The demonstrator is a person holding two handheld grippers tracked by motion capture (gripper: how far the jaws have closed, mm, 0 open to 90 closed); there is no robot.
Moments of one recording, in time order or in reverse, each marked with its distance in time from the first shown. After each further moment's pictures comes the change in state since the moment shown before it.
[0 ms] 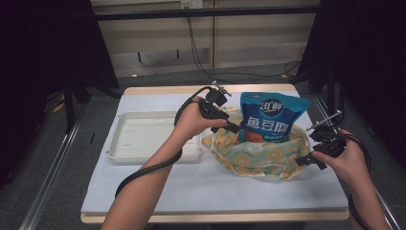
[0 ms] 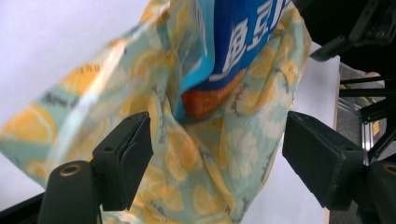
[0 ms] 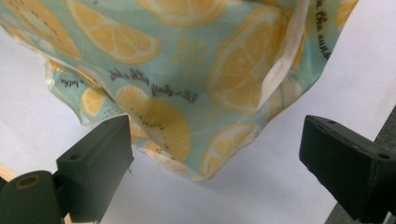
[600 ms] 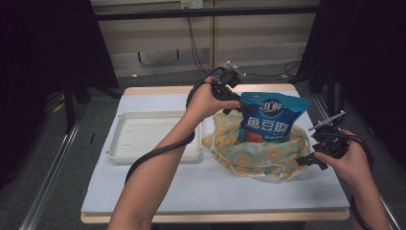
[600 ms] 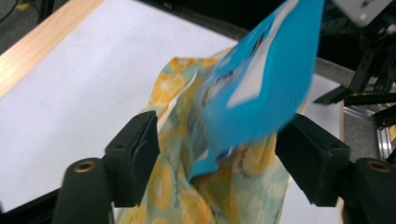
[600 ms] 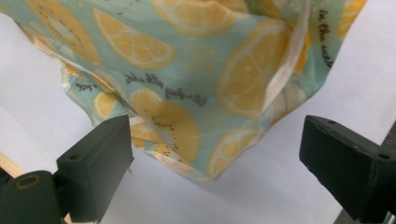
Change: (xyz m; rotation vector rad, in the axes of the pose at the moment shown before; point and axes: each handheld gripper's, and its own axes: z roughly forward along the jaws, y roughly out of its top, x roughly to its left) left arm 0.001 0.055 -0.003 -0.050 0.013 0.080; right arm 0.000 -0.003 -0.005 -0.058 0.022 -0.018
